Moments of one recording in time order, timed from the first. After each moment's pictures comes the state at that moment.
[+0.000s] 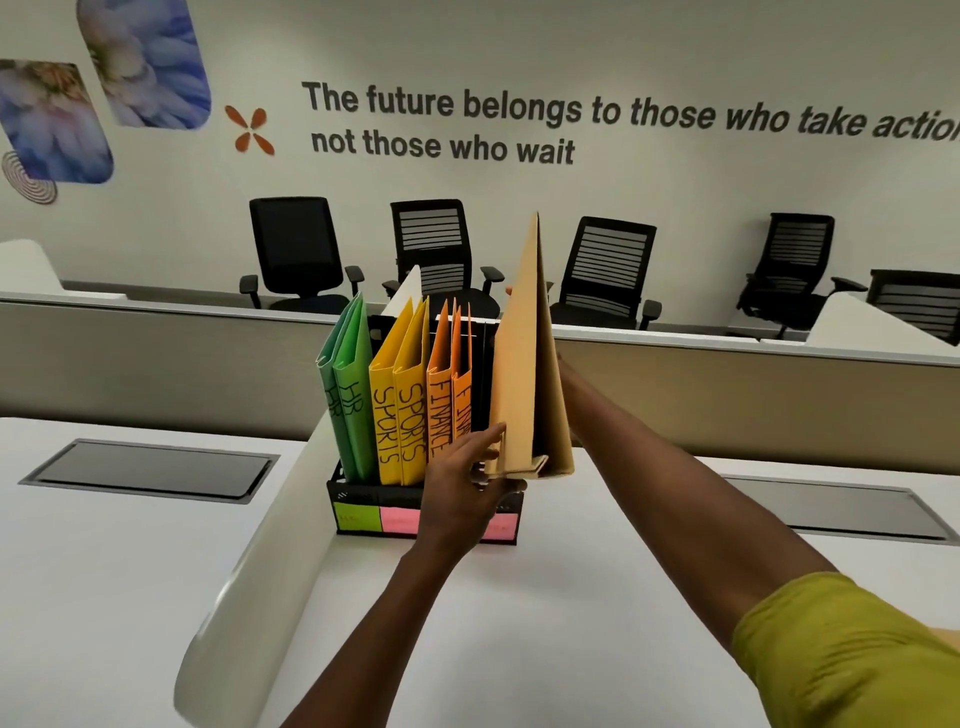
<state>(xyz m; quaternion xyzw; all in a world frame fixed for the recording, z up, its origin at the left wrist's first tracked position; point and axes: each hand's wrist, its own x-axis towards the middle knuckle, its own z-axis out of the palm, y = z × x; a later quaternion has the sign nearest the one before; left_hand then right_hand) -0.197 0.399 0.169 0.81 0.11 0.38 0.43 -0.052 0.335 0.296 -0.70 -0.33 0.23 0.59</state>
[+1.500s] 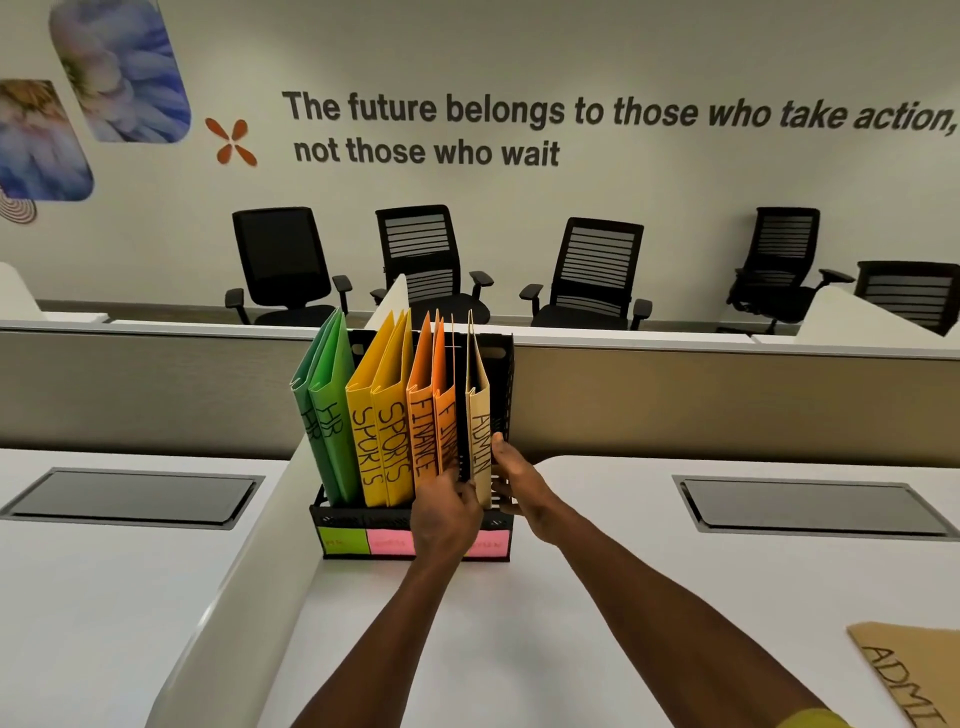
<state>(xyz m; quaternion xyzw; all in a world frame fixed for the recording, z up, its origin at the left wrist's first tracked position) -0.148 0.419 0.118 0.83 0.34 0.27 0.33 -0.050 0.336 0.142 -0.69 -0.21 0.38 0.58</state>
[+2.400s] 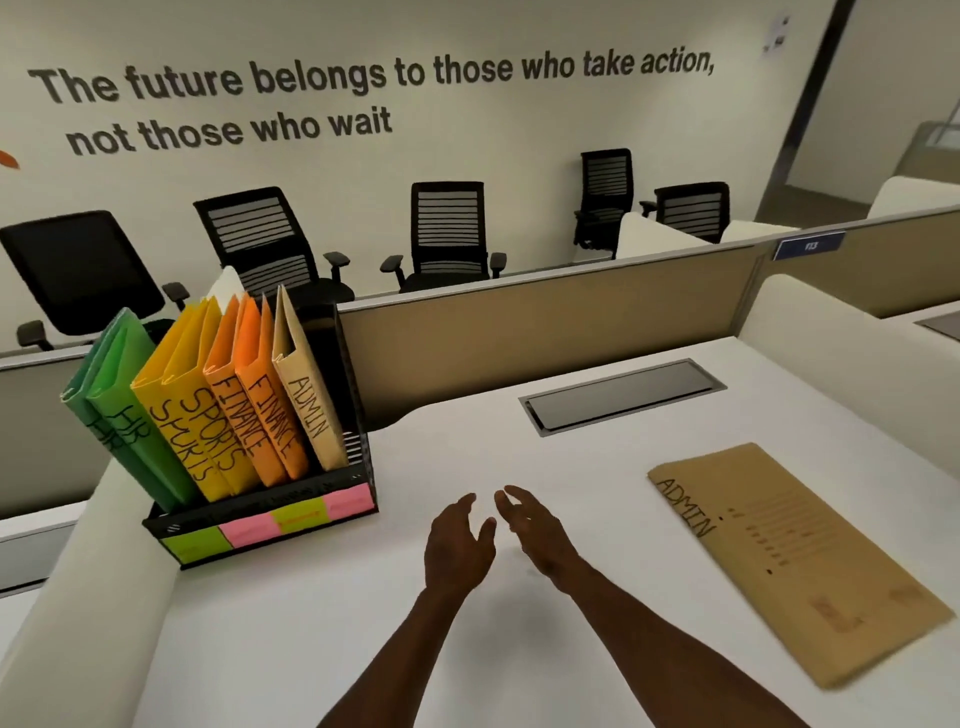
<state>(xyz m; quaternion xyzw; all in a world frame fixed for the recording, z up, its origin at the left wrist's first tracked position) -0.143 0.205 0.040 0.89 0.20 0.11 0.38 -0.085 0.076 0.050 -0.79 -0.06 0.24 0.56</state>
